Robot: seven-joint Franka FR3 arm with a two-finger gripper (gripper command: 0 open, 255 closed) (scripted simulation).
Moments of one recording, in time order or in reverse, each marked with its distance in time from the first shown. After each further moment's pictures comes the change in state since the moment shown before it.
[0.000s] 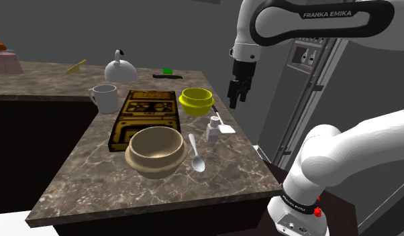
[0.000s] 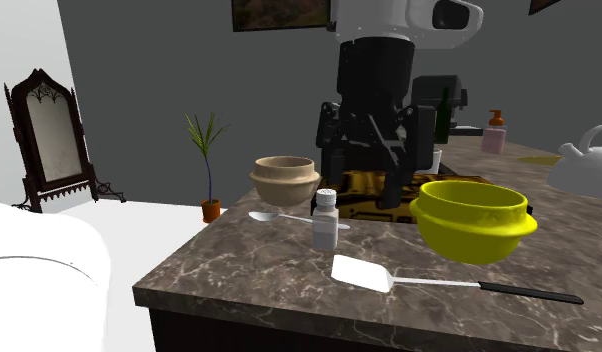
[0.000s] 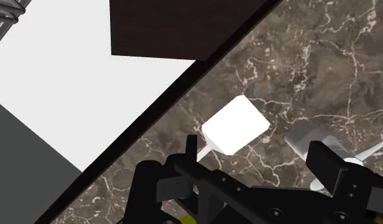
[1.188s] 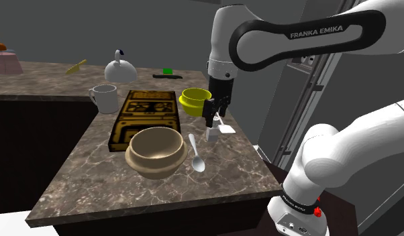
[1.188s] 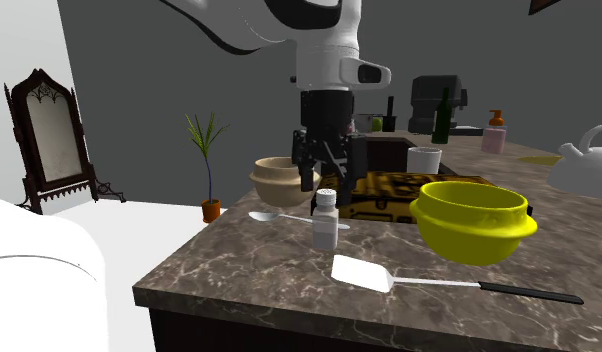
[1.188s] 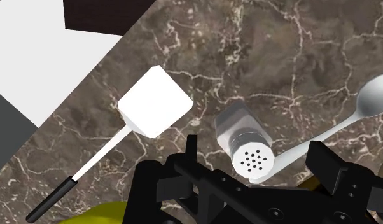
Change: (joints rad) arm 0.082 0.093 0.206 -0.043 0.090 0.184 0.194
